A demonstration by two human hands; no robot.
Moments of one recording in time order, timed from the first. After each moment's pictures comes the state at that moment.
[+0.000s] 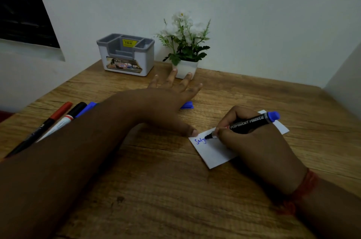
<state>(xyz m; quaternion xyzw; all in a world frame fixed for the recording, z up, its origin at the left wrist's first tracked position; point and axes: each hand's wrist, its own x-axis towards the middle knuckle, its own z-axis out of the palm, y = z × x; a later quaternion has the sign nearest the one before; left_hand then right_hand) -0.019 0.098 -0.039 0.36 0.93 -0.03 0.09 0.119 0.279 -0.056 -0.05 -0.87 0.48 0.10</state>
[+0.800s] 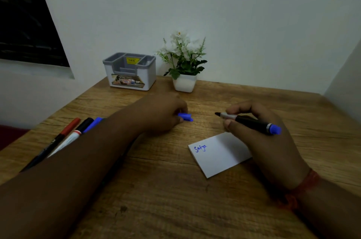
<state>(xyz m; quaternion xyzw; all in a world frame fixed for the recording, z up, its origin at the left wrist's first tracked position) -0.024 0.095 -0.034 0.35 0.94 0.02 0.00 0.114 0.294 -0.050 -0.02 -0.81 0.56 0.19</state>
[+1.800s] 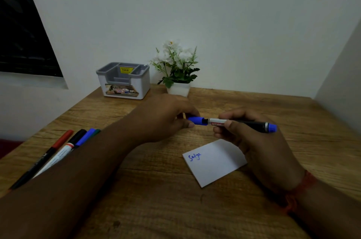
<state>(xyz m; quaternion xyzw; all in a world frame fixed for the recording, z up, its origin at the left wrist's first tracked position) -0.006 0.103 -0.022 0.44 0.88 0.15 -0.08 0.108 0.301 -0.048 0.01 -0.68 0.72 0.15</state>
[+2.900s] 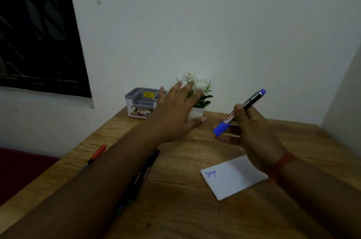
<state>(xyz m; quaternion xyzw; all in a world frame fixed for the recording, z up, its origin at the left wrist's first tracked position) -0.023 0.085 -0.003 0.32 0.91 0.08 -0.23 0.072 0.277 -0.008 -0.01 -0.69 0.71 0.15</state>
